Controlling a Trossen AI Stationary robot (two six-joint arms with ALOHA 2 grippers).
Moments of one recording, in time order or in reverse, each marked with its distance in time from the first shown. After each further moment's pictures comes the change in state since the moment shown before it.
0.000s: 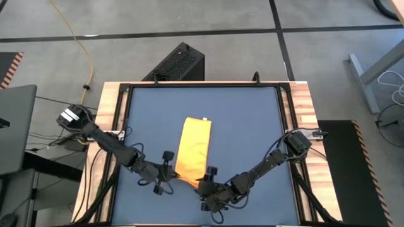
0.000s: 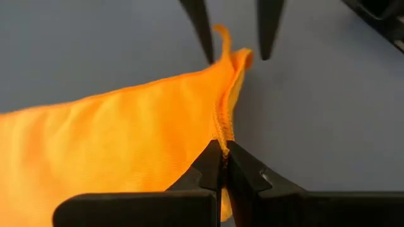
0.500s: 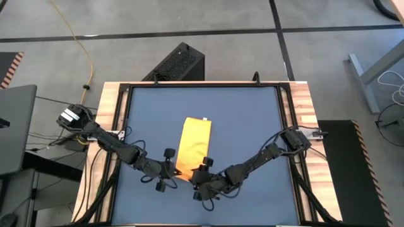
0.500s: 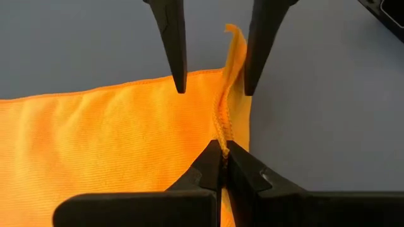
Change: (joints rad) left arm 0.050 0.000 0.000 0.002 0.043 -0.017; right arm -0.089 0.000 0.032 -0.022 -0.038 0.010
